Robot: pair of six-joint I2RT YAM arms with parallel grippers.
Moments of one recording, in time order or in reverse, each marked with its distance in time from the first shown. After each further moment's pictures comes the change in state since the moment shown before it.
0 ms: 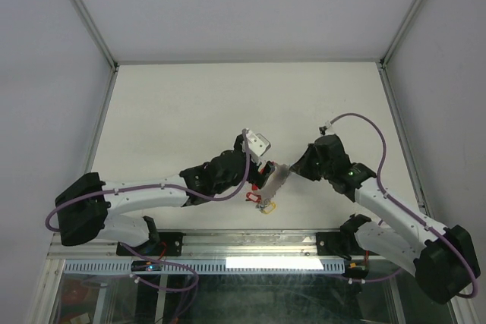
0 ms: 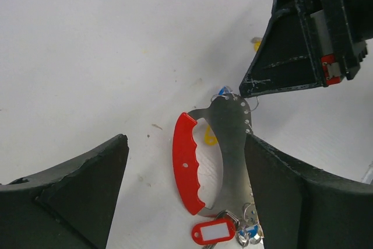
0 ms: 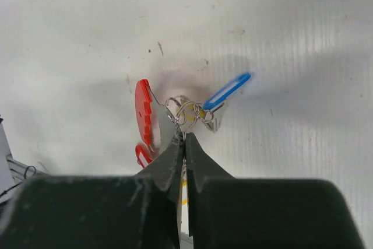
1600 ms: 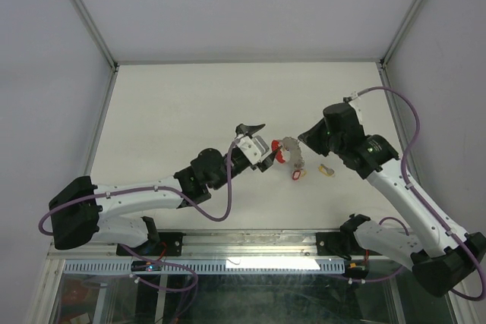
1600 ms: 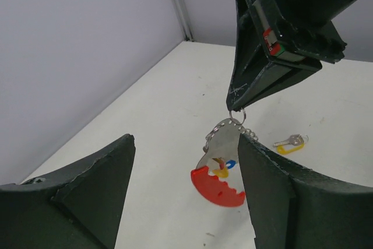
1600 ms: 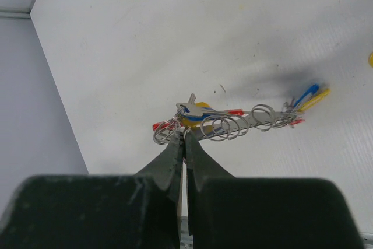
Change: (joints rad) left arm 0.000 -0.092 -0.036 0.441 0.050 0.411; right arm 0.000 0.063 0.526 -0.408 0.198 0.188
